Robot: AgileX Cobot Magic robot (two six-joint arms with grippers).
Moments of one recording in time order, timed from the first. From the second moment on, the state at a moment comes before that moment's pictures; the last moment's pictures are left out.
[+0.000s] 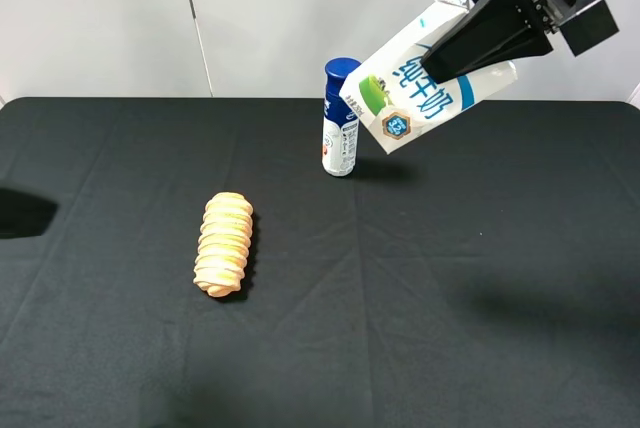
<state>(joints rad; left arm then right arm) -0.36 0.79 -0.79 -0.33 0.92 0.50 0.26 1.40 -1.30 0.78 1.23 -1.25</state>
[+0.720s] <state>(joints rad) -0.74 1.30 -1.13 -0.33 0.75 0.61 0.26 1.40 -1.30 0.79 1.23 -1.41</state>
